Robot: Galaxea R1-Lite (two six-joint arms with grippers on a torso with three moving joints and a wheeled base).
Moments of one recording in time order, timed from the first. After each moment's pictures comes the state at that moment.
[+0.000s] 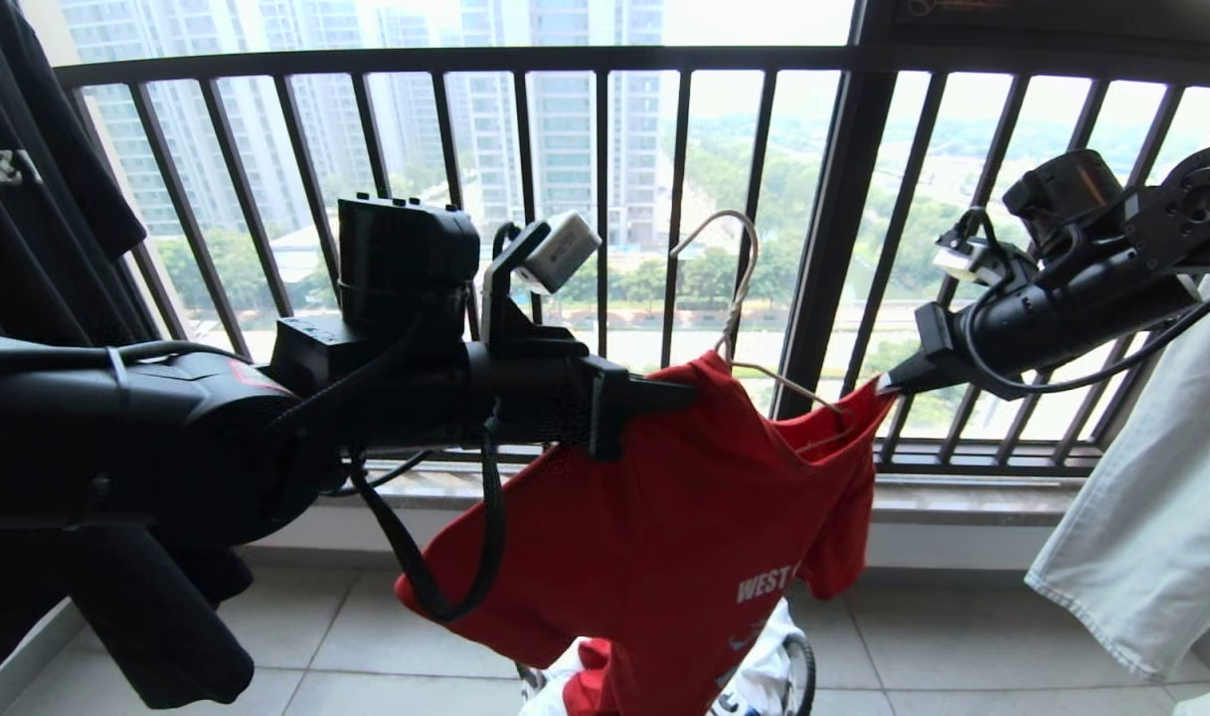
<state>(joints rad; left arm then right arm) -0.64 1.74 -1.16 -0.42 -0.56 -0.18 0.03 1.93 -1.83 0.79 0.45 0.24</state>
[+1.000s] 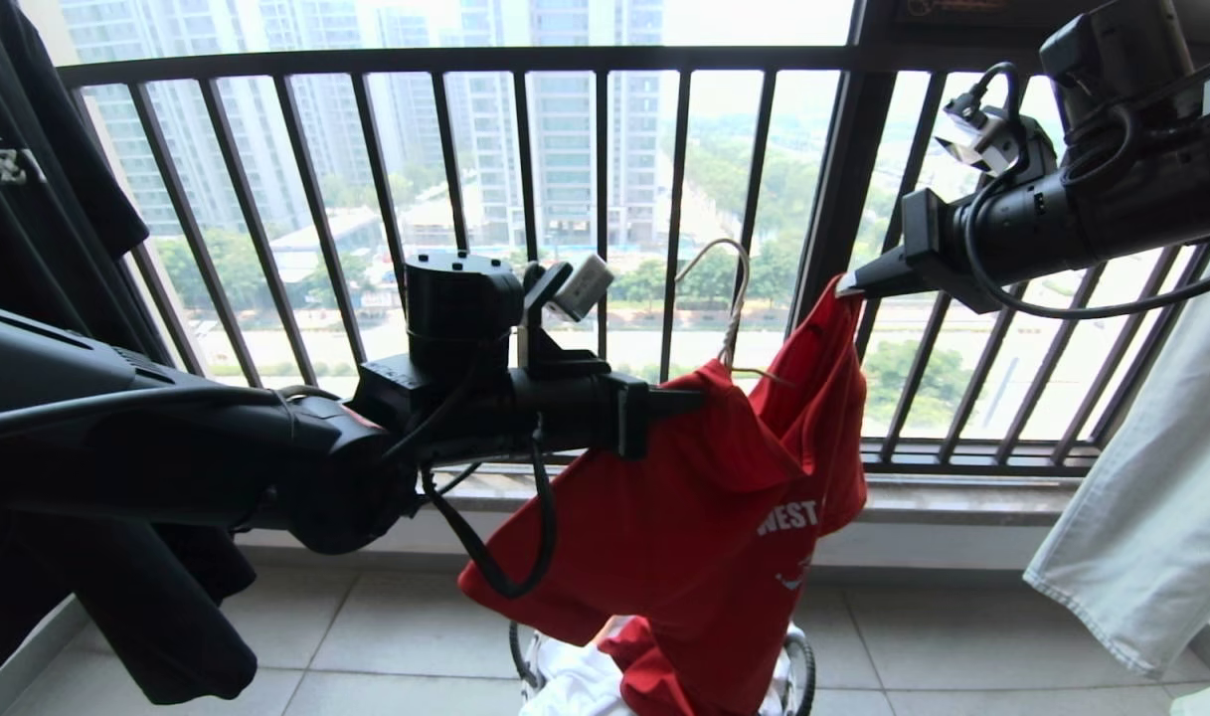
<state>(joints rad) -0.62 1.88 -1.15 -0.64 -0.56 -0.27 0.20 1.83 -1.93 0.67 0.41 0.34</state>
